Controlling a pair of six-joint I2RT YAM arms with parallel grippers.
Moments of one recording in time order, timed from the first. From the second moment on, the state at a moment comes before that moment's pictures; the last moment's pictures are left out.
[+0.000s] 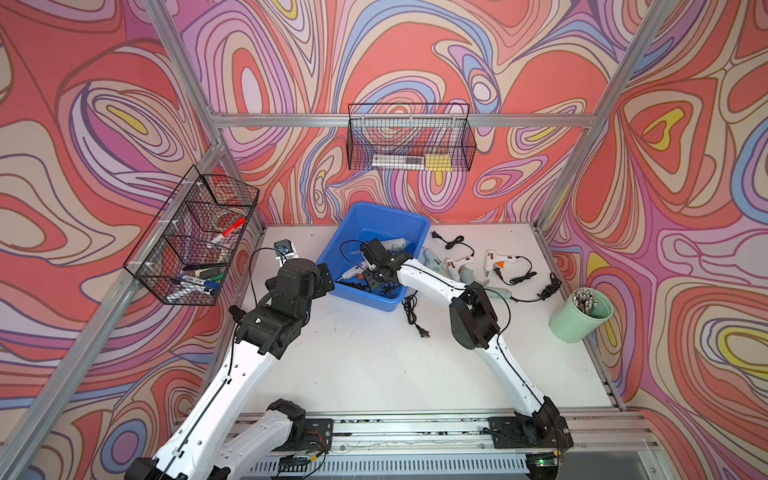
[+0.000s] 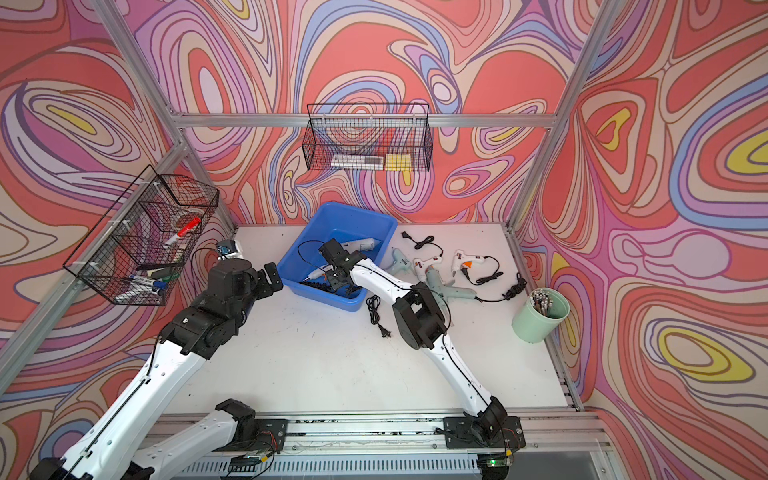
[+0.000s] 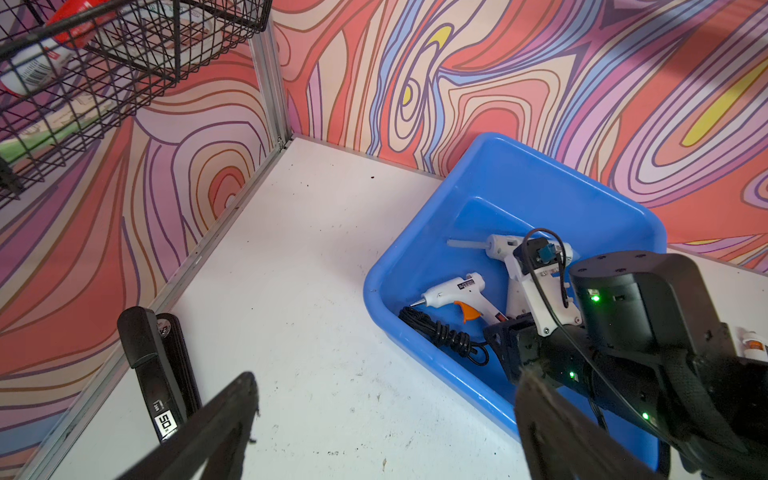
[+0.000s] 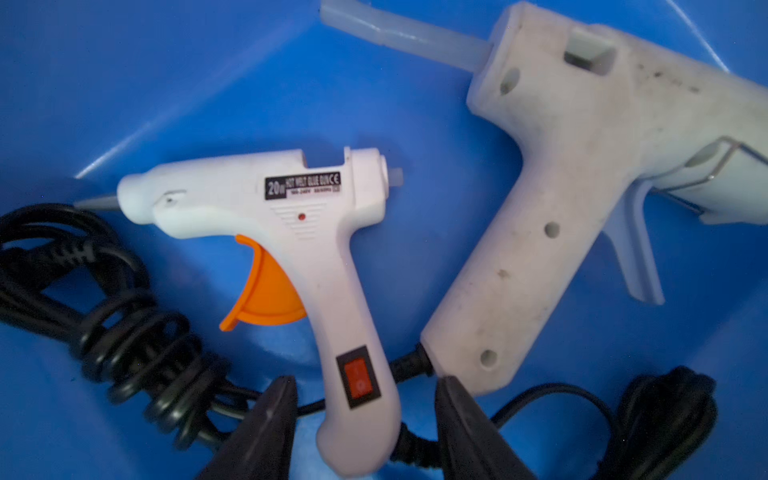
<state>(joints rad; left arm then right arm) -0.38 0.96 1.05 -0.63 -0.51 -0.45 0.73 2.54 2.29 -0.74 0.15 0.12</state>
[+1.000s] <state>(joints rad) -0.38 1.00 1.03 -0.57 -0.37 -0.45 0.63 1.67 1.63 -0.66 0.27 0.22</state>
